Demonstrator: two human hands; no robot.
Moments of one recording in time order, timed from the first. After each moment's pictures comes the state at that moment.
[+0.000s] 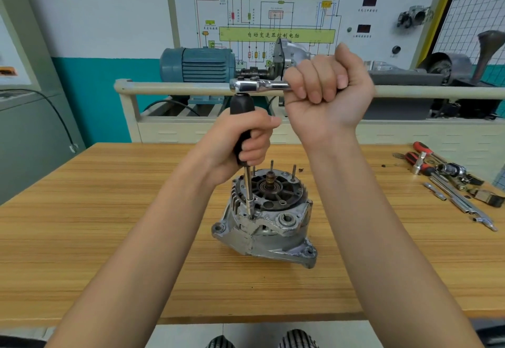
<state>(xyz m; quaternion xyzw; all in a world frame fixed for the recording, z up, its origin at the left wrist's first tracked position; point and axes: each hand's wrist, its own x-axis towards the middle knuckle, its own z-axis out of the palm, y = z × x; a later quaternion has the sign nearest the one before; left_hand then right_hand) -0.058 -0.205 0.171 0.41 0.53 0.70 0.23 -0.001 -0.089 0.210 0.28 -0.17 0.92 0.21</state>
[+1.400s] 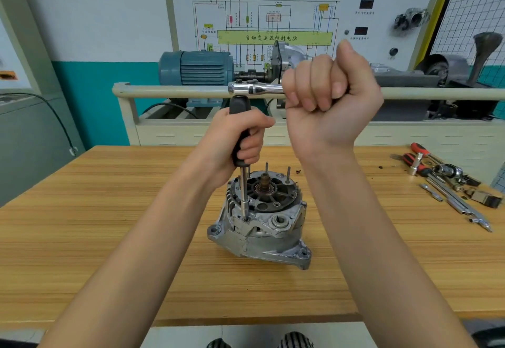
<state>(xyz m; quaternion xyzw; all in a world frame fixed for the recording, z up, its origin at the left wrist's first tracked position) -0.053 -0.196 0.170 0.37 0.55 0.73 0.17 0.012 -0.095 0.206 0.34 -0.29 0.84 0.32</state>
